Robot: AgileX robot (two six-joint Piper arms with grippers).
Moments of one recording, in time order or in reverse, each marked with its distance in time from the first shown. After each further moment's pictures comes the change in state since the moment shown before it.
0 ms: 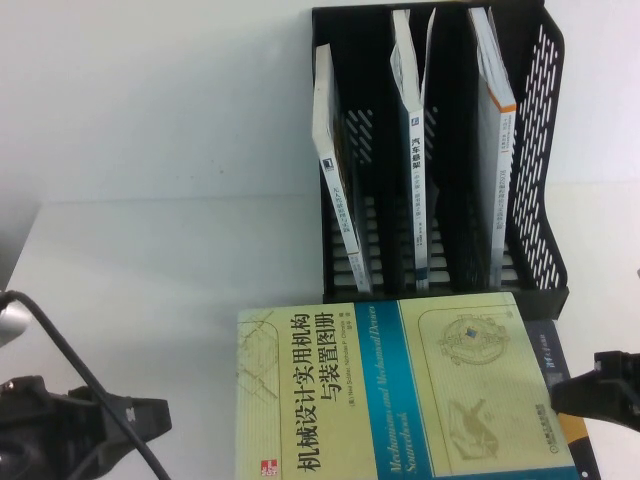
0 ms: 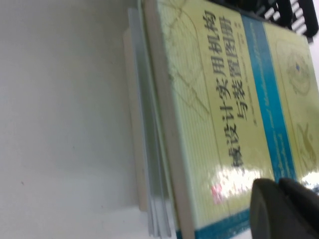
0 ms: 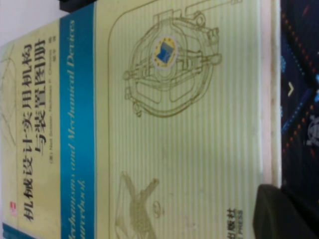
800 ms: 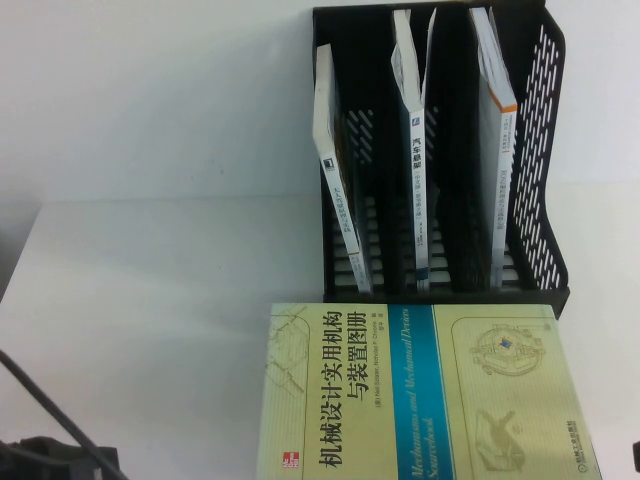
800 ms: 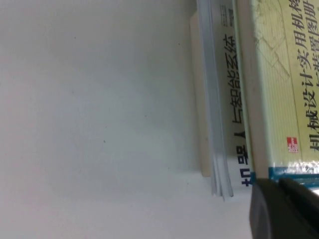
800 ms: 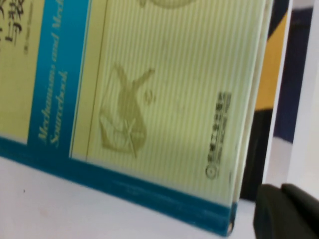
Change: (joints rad) right arm 0.000 -0.413 0.014 -0.572 0.144 0.468; left arm 0.000 -0.171 0.012 0.326 0.059 -0.239
